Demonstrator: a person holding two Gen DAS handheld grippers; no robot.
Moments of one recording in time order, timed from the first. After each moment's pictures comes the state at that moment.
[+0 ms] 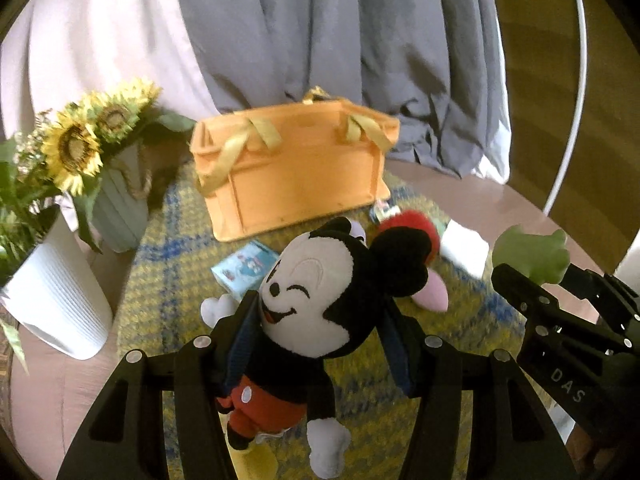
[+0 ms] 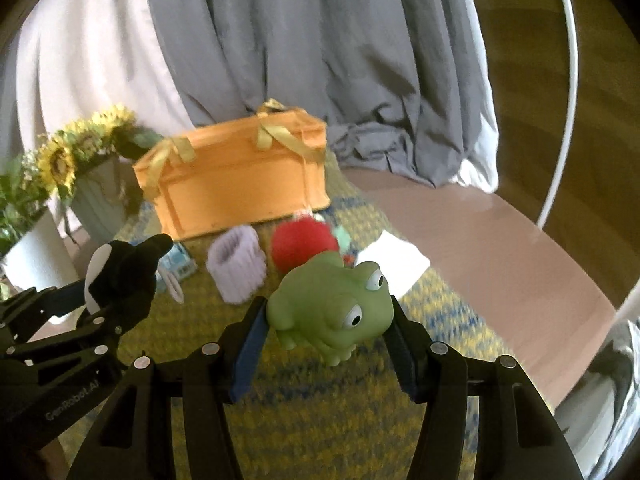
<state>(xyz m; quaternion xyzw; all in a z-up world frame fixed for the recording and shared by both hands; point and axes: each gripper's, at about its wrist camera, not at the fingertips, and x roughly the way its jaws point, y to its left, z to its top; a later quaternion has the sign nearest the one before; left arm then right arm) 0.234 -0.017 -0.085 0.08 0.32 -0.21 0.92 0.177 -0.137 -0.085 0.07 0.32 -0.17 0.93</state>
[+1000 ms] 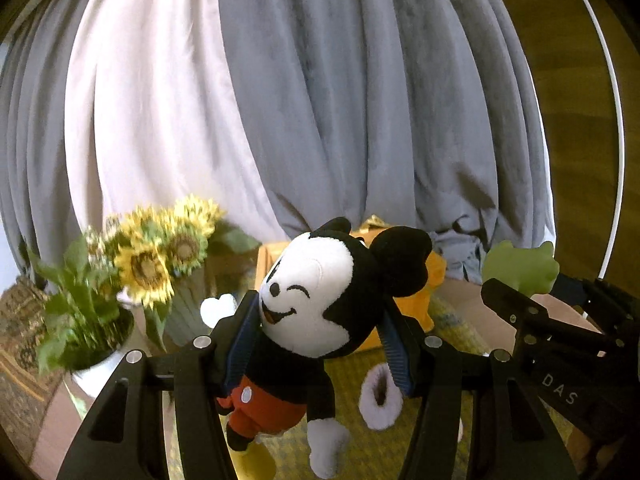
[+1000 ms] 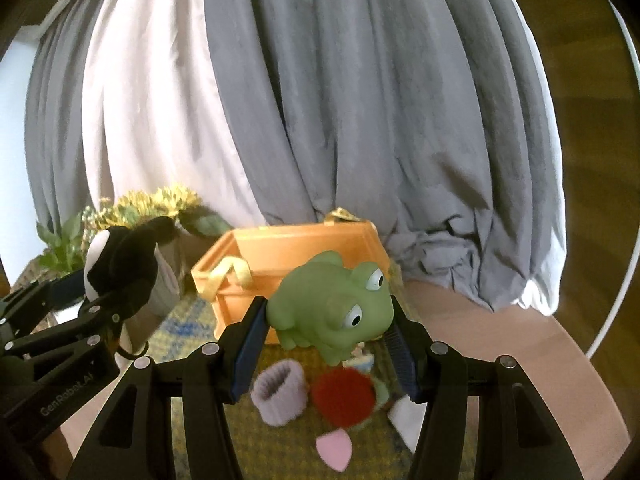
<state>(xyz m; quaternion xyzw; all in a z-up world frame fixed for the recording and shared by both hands) 0.244 -0.025 0.009 0.06 0.16 -0.11 0.98 0.232 -0.163 -0.002 0.03 0.21 -0.04 0.98</state>
